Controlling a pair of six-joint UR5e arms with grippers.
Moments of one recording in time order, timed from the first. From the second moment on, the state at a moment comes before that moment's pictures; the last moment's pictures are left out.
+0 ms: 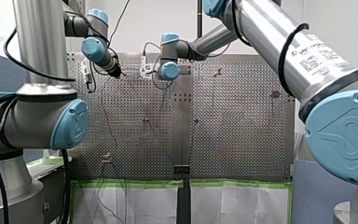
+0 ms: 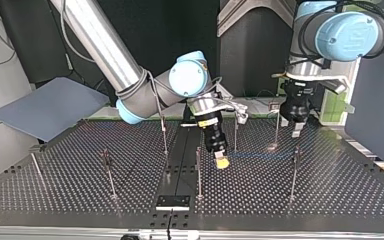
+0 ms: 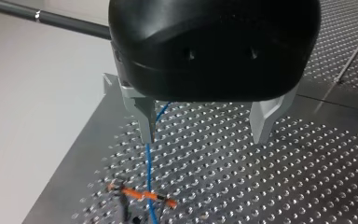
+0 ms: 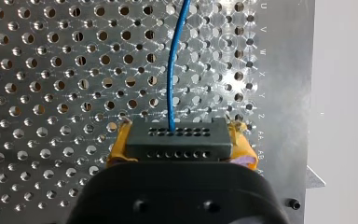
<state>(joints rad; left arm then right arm) 0.05 -1.40 -1.92 -3.05 -1.50 -1.77 2.47 -0.86 0.92 -0.21 1.75 1.57</state>
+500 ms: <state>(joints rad) 0.00 -1.45 -1.84 -2.95 -1.51 -1.77 2.47 -0.86 0.92 -0.21 1.75 1.57</state>
